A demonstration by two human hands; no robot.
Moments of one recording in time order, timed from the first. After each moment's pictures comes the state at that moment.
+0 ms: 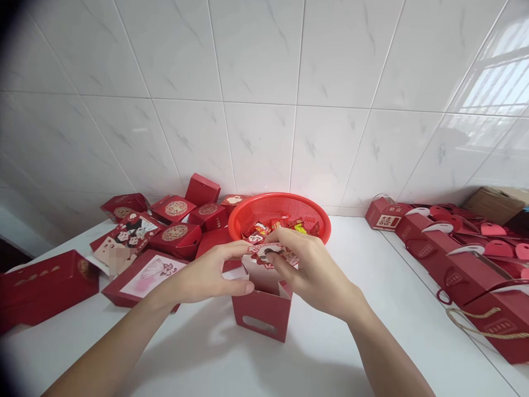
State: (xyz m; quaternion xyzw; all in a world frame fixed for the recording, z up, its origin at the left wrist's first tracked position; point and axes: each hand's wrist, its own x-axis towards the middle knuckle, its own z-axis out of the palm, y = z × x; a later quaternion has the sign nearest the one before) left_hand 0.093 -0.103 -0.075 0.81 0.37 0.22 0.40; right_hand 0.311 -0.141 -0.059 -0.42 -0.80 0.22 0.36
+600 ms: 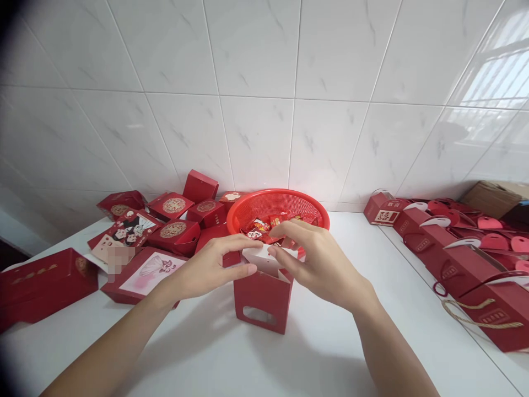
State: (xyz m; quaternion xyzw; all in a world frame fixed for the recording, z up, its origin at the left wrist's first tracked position) left_hand 0.093 -0.100 -0.084 0.82 0.39 0.26 0.33; right_hand 0.323 -0.142 -0.053 -0.45 -0.82 0.13 0.34
